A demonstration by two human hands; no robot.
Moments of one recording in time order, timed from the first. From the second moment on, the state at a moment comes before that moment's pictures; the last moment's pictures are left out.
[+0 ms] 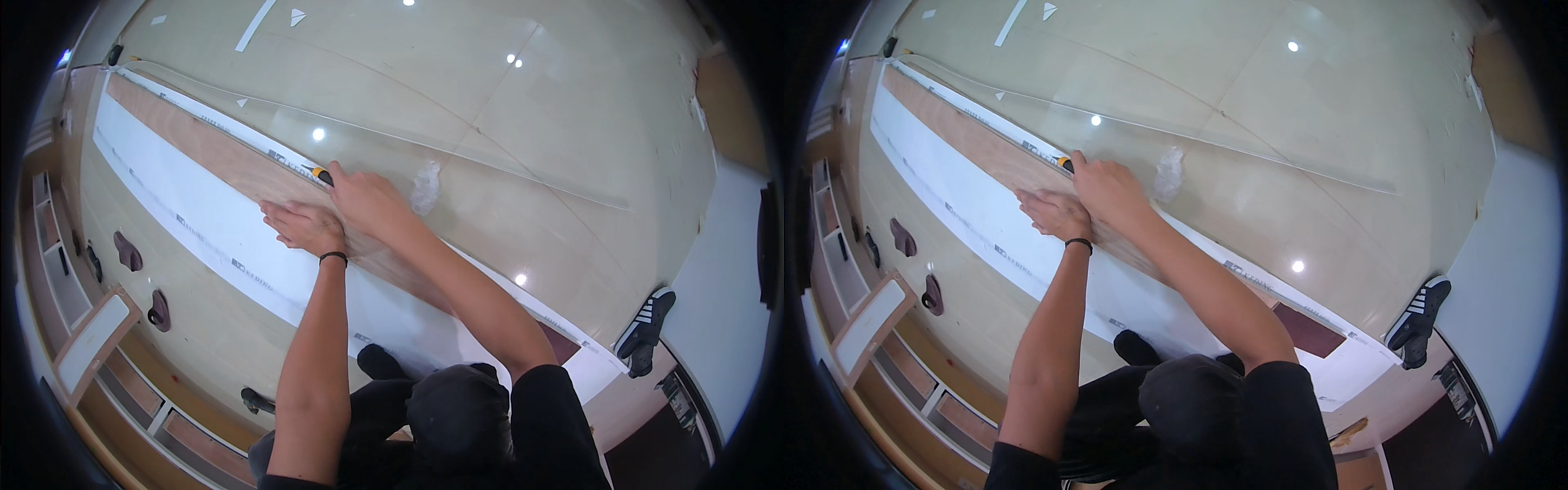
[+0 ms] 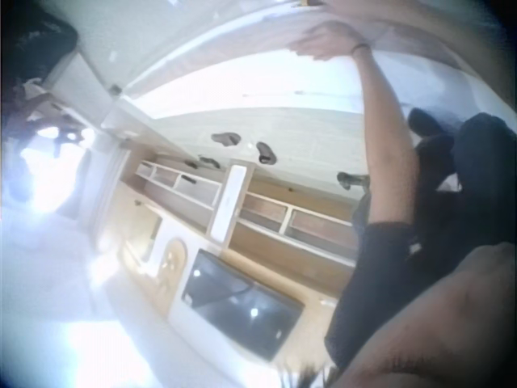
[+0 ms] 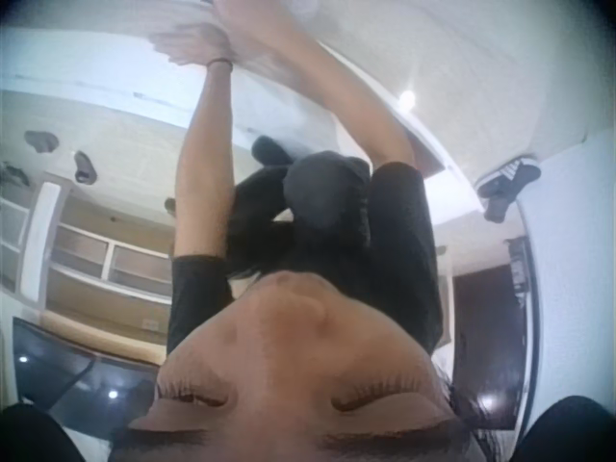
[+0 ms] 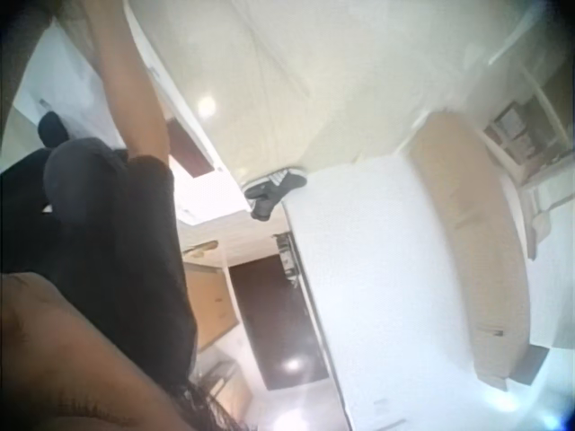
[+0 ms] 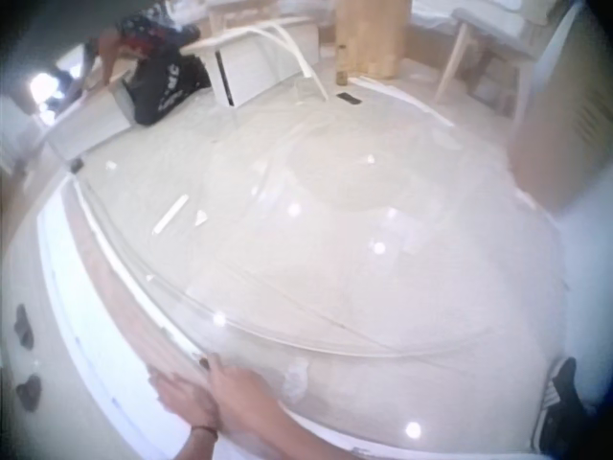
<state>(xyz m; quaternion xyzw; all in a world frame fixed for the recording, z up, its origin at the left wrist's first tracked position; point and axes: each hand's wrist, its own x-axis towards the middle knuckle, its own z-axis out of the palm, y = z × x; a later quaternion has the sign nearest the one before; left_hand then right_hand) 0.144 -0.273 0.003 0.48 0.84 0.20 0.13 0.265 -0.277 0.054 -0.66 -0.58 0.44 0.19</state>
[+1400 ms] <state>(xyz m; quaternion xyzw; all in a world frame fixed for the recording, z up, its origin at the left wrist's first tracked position) 0.137 -0.274 -0.006 0.49 0.85 0.17 0.13 0.235 -0.226 0.055 -0.67 -0.58 0.43 0.17</state>
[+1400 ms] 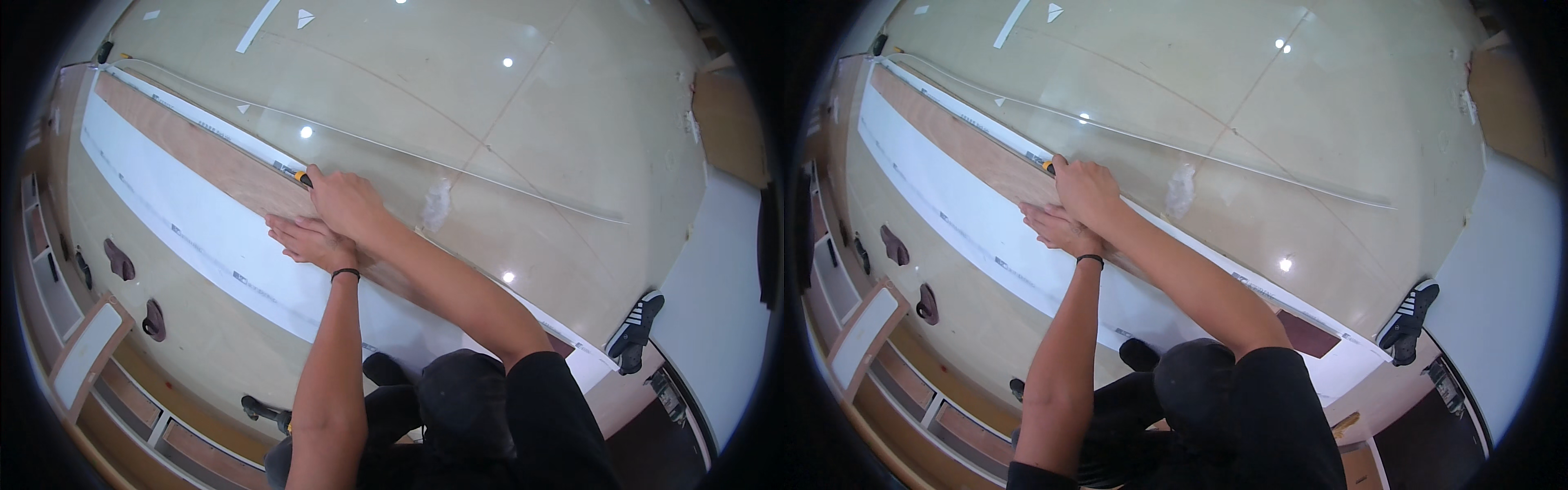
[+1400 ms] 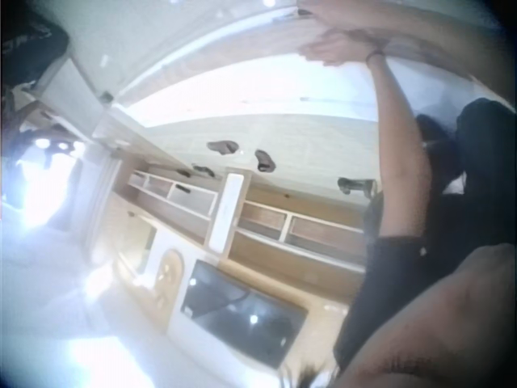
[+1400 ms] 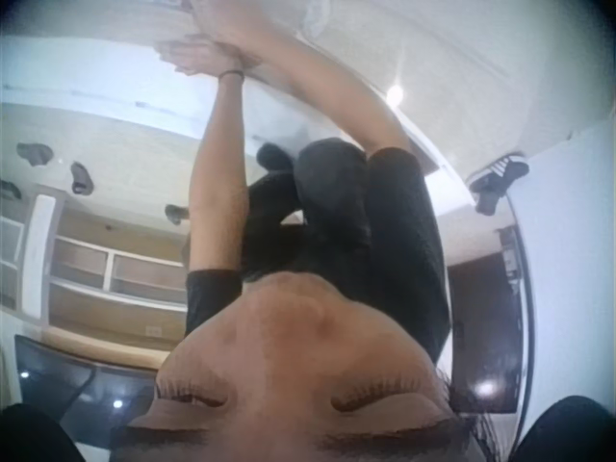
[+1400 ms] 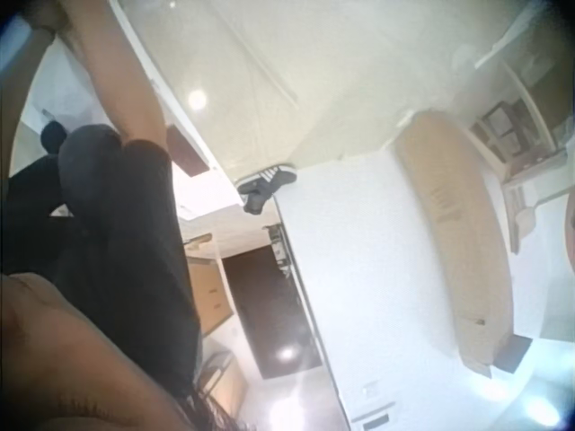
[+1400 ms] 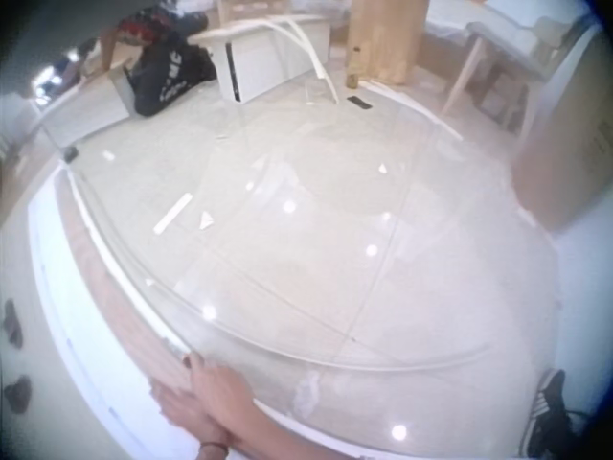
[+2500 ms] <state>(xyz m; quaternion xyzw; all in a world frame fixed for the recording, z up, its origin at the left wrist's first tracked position) 0.141 -0.273 0.000 0.49 0.85 0.16 0.12 0.240 -0.224 0.048 -0.65 -0.58 0.46 0.17</state>
